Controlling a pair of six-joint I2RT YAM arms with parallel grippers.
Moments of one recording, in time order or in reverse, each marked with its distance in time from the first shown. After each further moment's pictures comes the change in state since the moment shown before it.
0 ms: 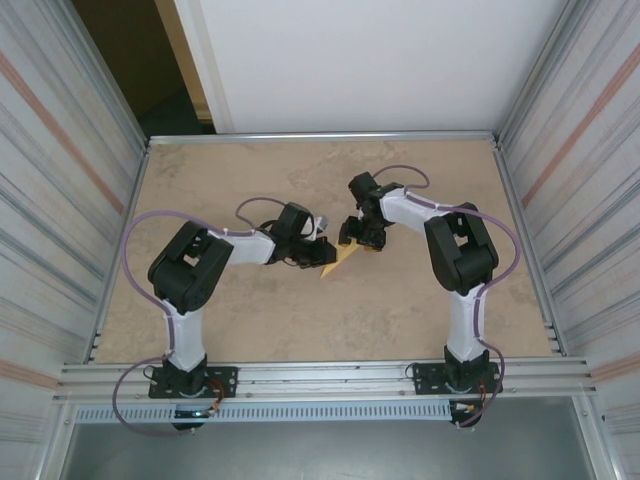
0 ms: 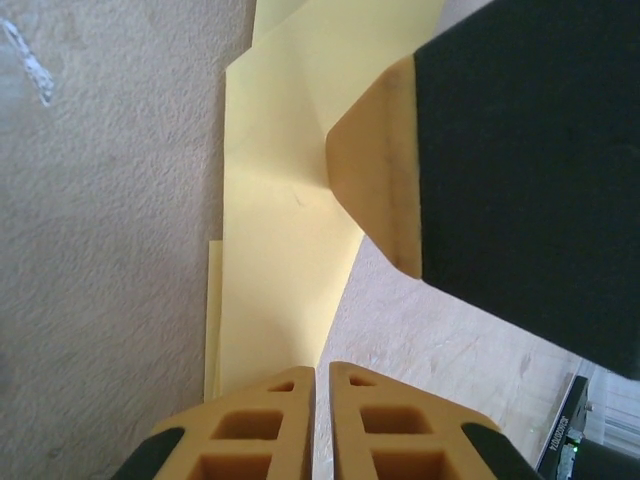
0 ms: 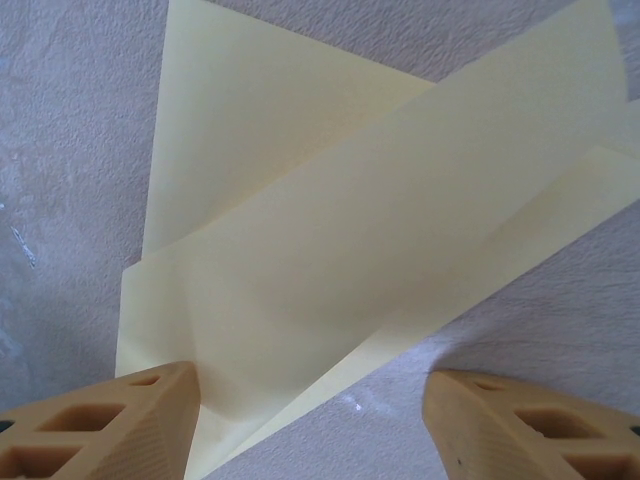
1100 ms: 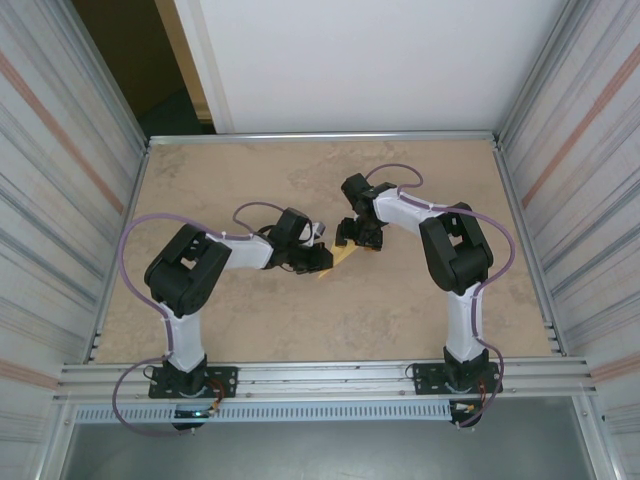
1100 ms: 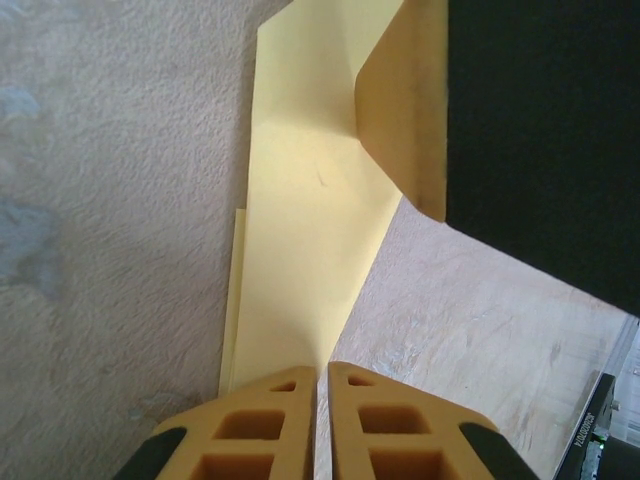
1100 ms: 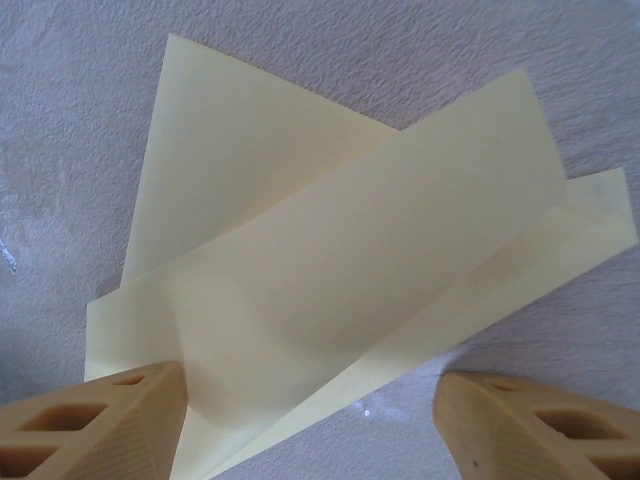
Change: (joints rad) left arm -0.008 -0.025 -0.053 -0.008 -0.037 -0.002; right arm 0.030 0.023 0.032 -0.031 0.068 0.000
